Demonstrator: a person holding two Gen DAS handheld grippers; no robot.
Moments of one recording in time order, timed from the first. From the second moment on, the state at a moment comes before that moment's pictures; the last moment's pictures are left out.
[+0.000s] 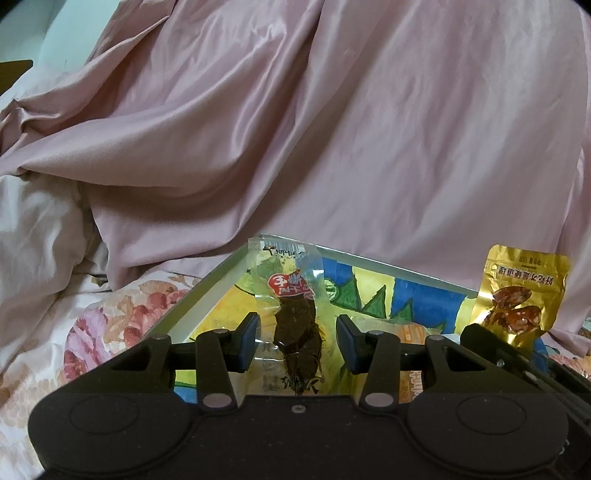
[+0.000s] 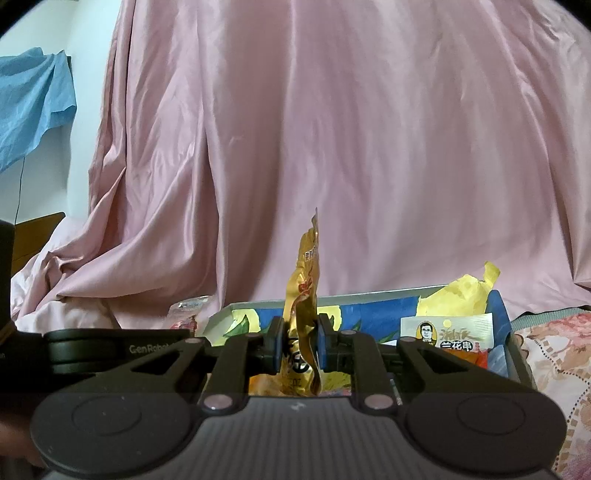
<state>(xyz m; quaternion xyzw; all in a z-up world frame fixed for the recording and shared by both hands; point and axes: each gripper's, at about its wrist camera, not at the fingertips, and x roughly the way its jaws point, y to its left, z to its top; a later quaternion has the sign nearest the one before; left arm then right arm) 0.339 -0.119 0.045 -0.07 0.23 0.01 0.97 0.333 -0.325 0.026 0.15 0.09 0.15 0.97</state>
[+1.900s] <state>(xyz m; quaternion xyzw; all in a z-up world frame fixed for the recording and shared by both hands) 0.307 -0.101 0.069 -0.10 0.19 0.08 0.97 0.326 -0.333 0.036 0.12 0.08 0.09 0.99</state>
